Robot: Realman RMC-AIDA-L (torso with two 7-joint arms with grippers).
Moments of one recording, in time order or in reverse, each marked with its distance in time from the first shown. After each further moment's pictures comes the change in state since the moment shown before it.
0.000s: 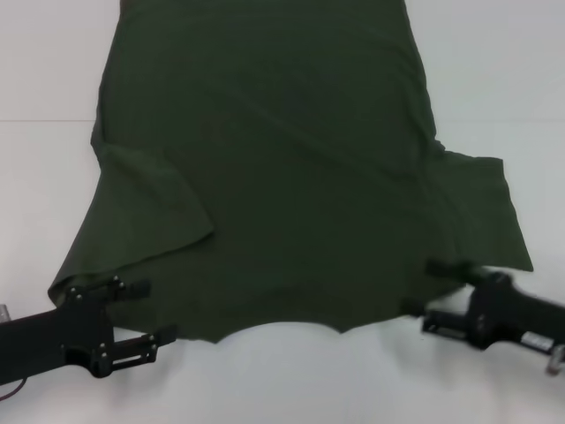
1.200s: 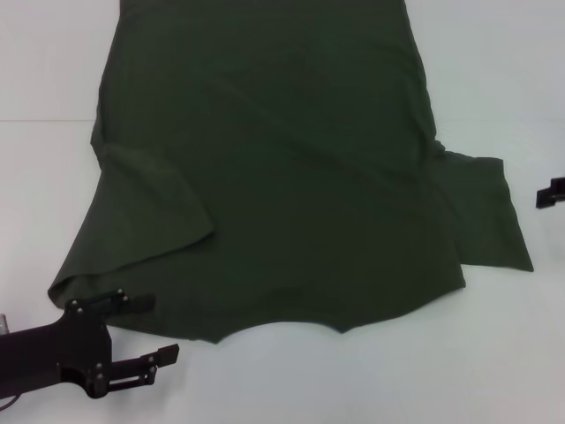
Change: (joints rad) left arm 0.014 0.008 0.002 0.014 0.021 0.081 0.041; right arm 0.268 -0.229 -0.232 -0.465 -0.495 0.044 1.699
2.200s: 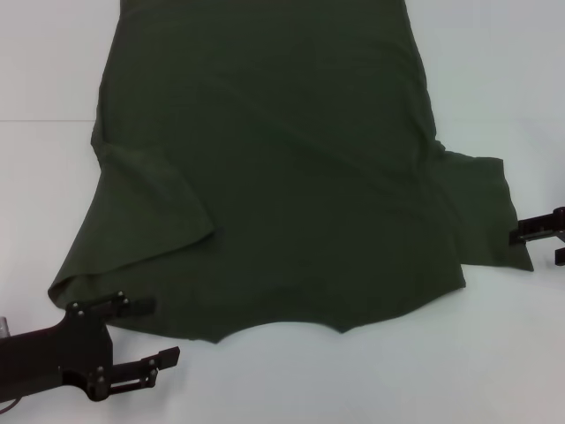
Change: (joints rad) left arm 0.004 -0.006 -0.006 0.001 0.005 -0.002 0.014; right arm 0.016 0.016 -0.155 0.179 -0.005 0.206 0.010
